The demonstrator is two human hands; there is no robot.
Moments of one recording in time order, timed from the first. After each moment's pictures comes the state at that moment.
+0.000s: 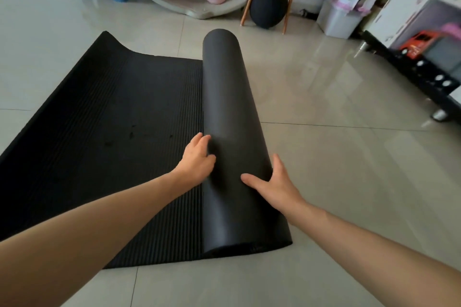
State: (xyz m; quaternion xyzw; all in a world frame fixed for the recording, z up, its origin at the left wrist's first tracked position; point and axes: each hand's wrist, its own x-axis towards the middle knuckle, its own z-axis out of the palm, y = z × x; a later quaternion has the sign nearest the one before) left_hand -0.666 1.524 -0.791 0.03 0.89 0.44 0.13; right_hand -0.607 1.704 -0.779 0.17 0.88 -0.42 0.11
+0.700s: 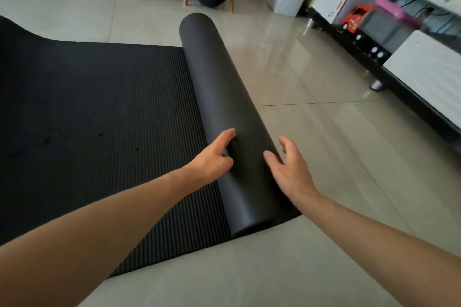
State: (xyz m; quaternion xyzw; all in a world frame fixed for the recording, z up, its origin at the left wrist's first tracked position) left_hand -0.658 1.667 -0.797 0.18 0.75 0.57 0.28; right_hand -0.587 1.831 -0.776 0.23 0.90 -0.37 -0.06
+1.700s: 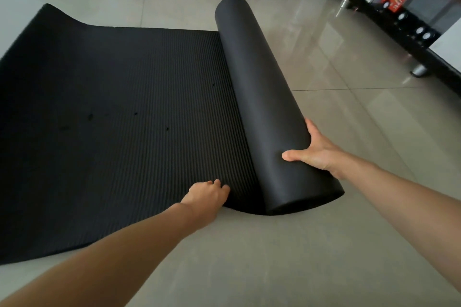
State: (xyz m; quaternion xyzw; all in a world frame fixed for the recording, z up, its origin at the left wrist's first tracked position) left_hand -0.582 1.593 -0.849 0.34 0.91 -0.07 0.24; right_hand -0.605 1.848 -0.779 0.22 0.87 -0.42 0.17
